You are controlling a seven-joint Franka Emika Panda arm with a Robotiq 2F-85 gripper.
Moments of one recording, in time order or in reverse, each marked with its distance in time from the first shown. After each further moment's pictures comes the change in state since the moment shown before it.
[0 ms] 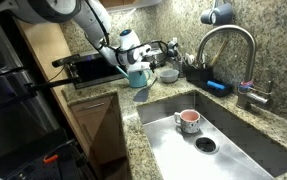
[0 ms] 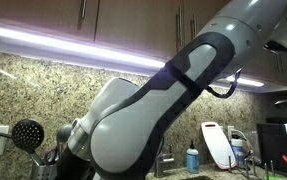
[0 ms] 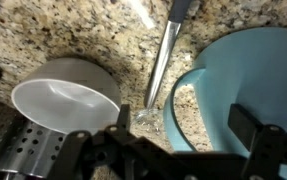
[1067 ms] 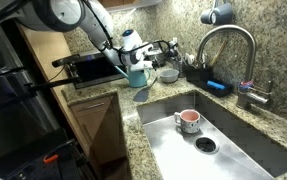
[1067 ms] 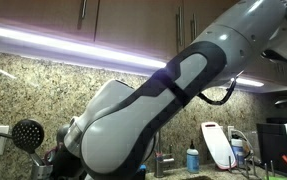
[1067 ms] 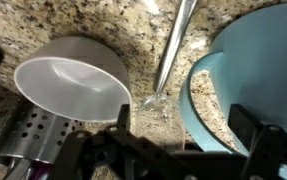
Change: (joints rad) arm 0.000 0.067 0.003 0.117 0.000 0.001 -0.010
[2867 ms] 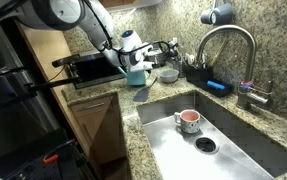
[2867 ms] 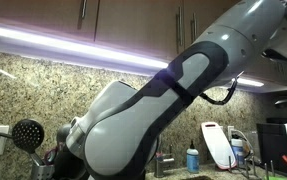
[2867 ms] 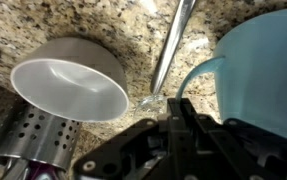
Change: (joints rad) arm -0.010 -0.016 0.009 -0.041 0.003 0.034 -0.017
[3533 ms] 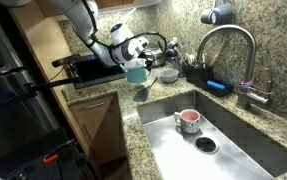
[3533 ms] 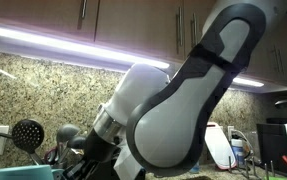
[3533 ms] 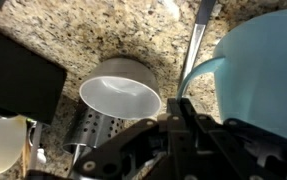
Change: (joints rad) arm 0.176 -0.256 -0.269 -0.381 0.017 0.163 0.249
